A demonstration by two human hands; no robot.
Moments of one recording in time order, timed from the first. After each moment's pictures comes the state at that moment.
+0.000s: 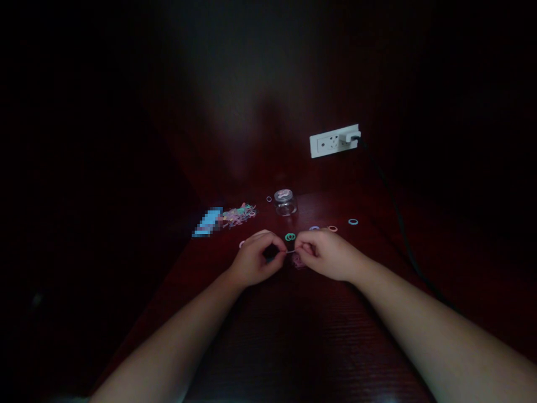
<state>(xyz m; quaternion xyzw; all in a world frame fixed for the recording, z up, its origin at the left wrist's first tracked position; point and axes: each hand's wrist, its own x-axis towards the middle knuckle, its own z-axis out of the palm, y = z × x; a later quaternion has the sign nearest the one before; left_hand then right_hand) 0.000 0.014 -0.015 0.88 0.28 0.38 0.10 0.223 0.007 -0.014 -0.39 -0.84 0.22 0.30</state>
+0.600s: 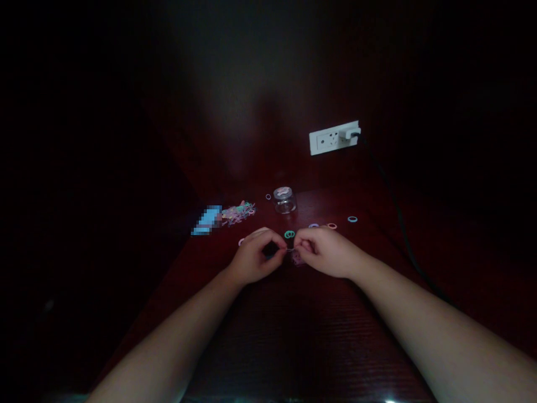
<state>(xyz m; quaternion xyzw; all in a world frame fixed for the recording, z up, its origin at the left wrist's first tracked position) 0.000 0.015 -0.016 0.88 0.28 0.37 0.11 0.222 0.005 -0.012 -0.39 -0.84 0.24 0.30</state>
